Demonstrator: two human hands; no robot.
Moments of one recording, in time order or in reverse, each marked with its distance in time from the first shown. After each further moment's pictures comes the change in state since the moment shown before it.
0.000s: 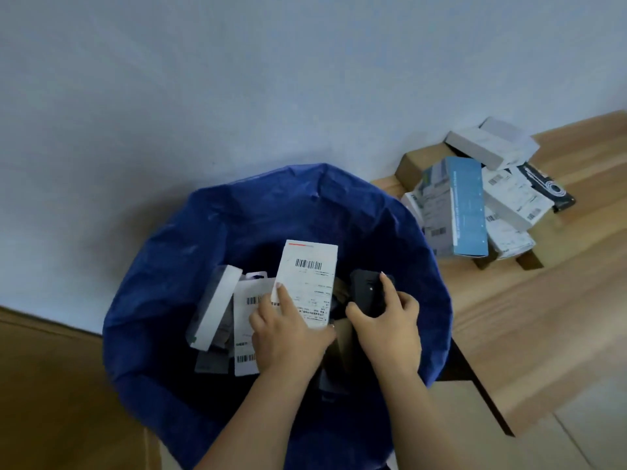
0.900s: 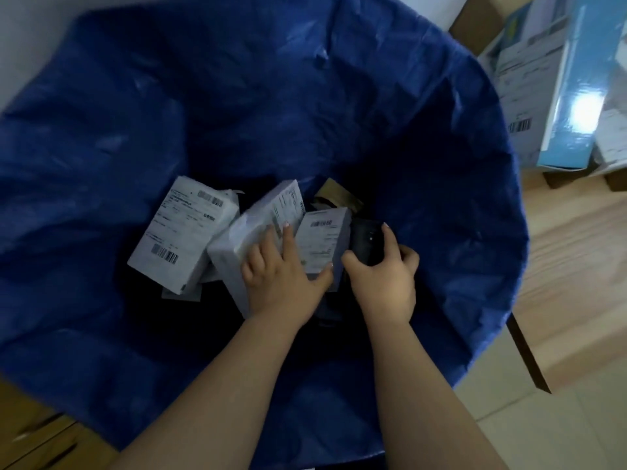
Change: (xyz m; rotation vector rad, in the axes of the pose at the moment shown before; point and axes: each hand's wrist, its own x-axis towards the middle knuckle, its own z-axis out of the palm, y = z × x) left_hand 0.067 -0.043 0.111 0.202 -0.043 0.124; right_hand 0.052 0.072 0.092 -0.058 -0.086 0.175
